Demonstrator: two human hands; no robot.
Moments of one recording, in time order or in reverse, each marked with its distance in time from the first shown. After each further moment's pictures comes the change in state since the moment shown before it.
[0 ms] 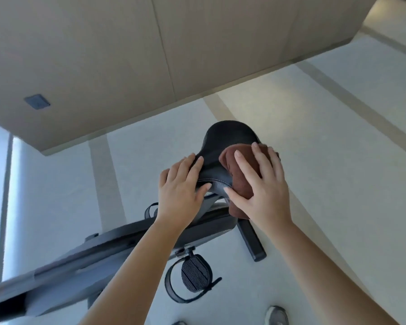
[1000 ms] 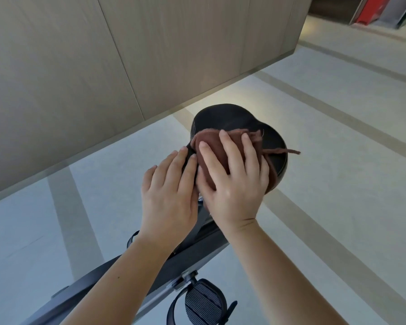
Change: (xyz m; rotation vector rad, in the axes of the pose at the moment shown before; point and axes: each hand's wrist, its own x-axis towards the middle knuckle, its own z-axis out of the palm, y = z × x) left_hand -0.007 -0.031 0.027 -0.016 0.362 0.321; right_hand 0.000 -0.064 0.068 -0.325 0.450 0.098
